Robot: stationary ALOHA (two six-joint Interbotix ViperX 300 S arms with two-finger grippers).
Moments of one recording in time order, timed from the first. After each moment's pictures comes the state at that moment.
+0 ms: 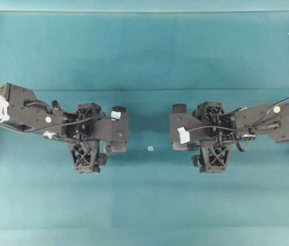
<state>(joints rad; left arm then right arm) 0.00 0.10 0.68 0.02 0.31 0.00 0.01 0.03 0.74 -0.05 0.44 0.06</state>
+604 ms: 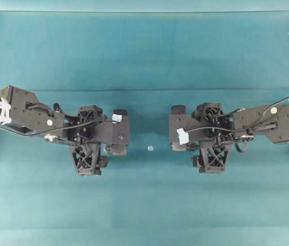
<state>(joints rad) -0.01 0.12 0.67 0.02 0.30 -0.02 0.01 0.05 0.75 -0.05 0.43 0.06</state>
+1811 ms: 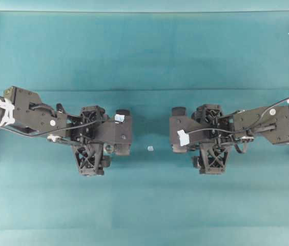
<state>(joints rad) -0.01 0.13 0.66 0.02 0.29 -0.02 0.00 0.07 0.76 -0.05 0.39 0.06</state>
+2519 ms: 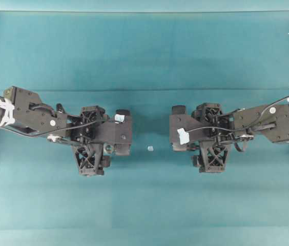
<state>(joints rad) -0.01 0.13 0.66 0.02 0.29 -0.02 -0.01 0.07 0.76 -0.05 0.39 0.04</state>
